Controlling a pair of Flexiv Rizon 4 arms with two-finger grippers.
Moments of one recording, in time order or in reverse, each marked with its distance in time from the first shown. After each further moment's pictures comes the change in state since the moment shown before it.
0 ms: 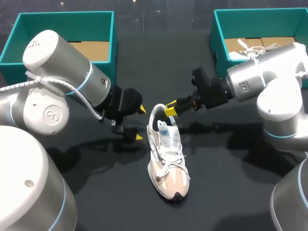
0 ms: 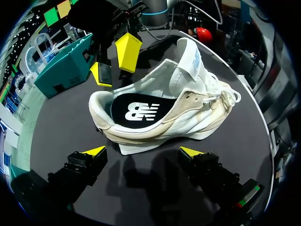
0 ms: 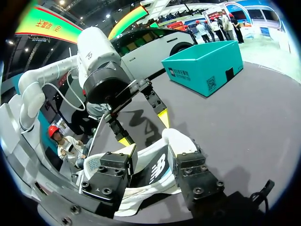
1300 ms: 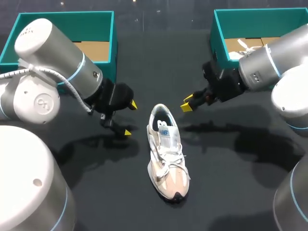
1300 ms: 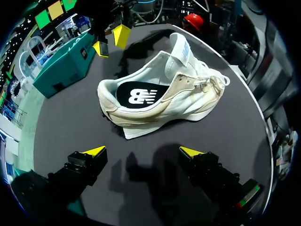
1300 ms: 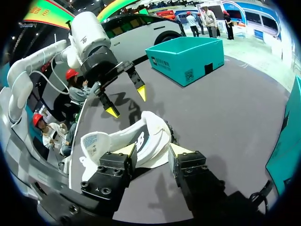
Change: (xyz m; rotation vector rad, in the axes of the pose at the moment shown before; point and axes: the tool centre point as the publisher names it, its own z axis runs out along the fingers) left arm -0.010 0.024 -0.027 -0.049 0.037 0.072; right arm -0.020 -0.010 -0.054 0.161 -0.201 -0.039
